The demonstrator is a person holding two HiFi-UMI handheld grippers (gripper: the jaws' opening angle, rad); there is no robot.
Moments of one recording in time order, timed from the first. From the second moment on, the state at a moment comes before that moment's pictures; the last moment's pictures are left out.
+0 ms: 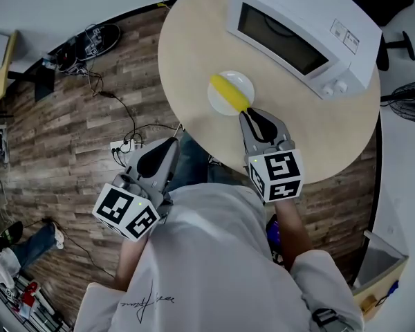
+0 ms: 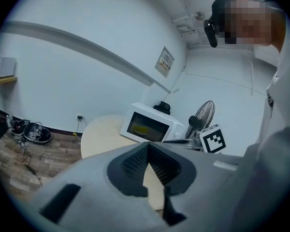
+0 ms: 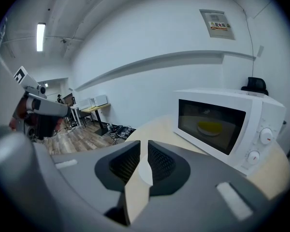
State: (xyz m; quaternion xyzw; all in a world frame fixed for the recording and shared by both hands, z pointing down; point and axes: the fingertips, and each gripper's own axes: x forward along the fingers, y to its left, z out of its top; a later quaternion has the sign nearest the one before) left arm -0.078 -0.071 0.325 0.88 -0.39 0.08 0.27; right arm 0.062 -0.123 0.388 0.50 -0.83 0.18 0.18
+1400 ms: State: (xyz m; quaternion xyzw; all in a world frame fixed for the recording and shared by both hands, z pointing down) left arm -0.112 -0.112 0.355 0.87 -0.38 0.11 0.31; right arm 0.041 -0.188 0.480 0.46 -0.80 0.22 0.30
